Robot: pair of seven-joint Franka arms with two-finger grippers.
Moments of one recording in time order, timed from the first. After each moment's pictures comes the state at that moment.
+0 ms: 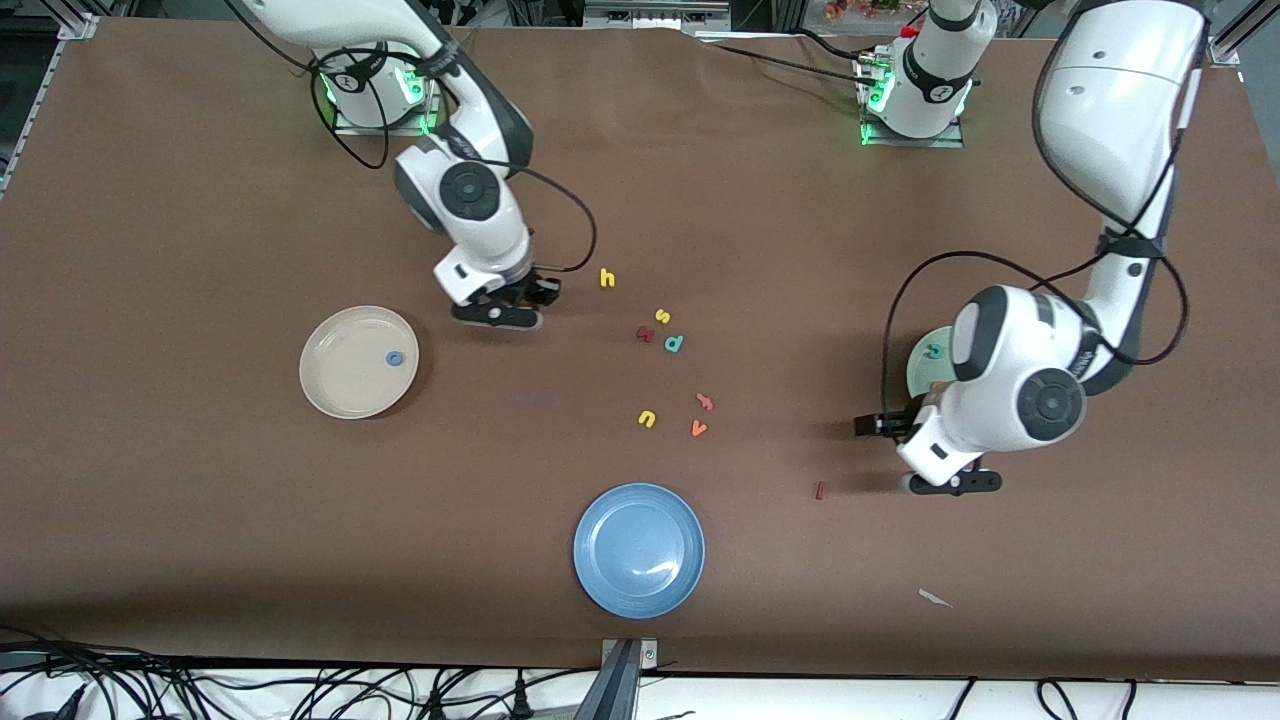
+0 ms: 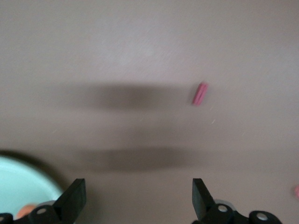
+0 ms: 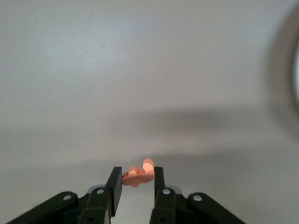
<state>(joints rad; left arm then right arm) -0.07 0.70 -0.16 -1.51 -0.03 2.15 -0.27 0.24 0.35 0.34 -2.11 -0.19 2.39 0.77</state>
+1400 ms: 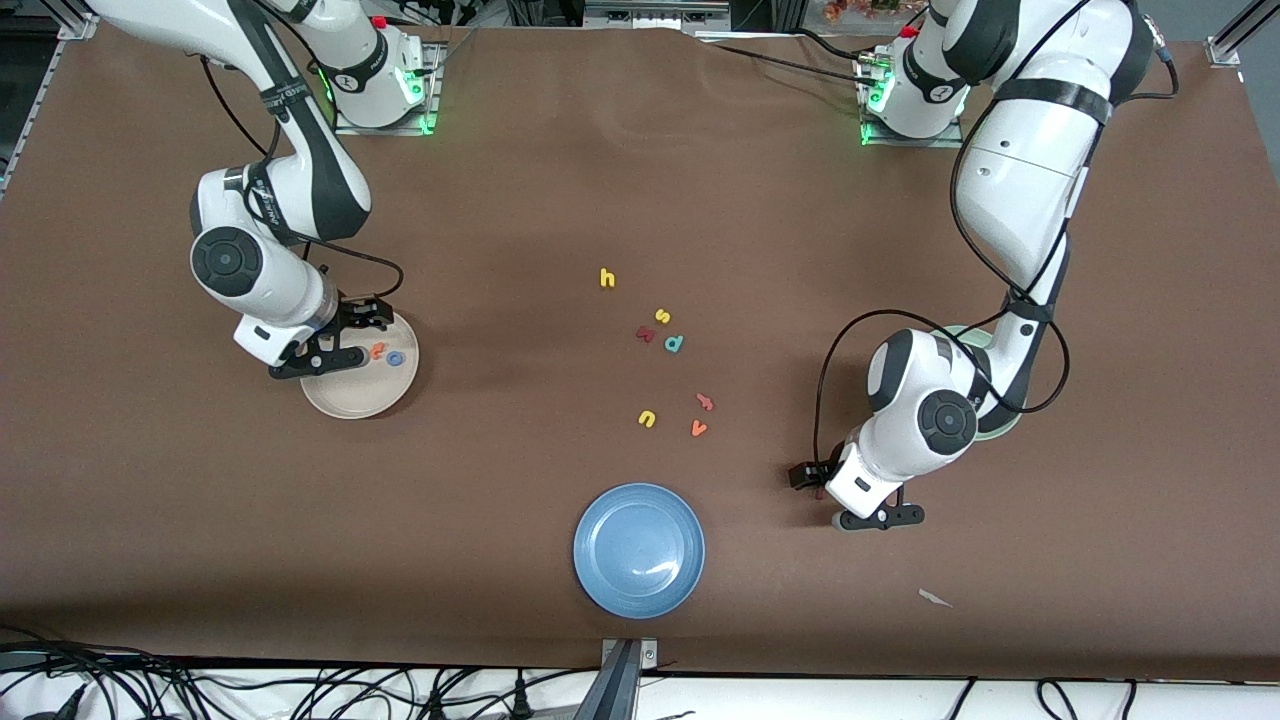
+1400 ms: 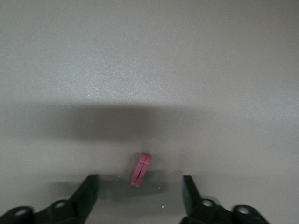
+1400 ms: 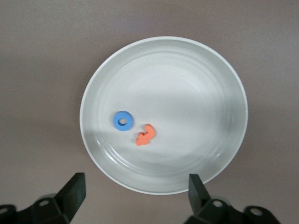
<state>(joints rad) -0.15 0.94 -0.16 -1.33 -0.03 2.36 -0.35 0.03 0.28 0.15 -2.12 -0.10 2.24 0.05</state>
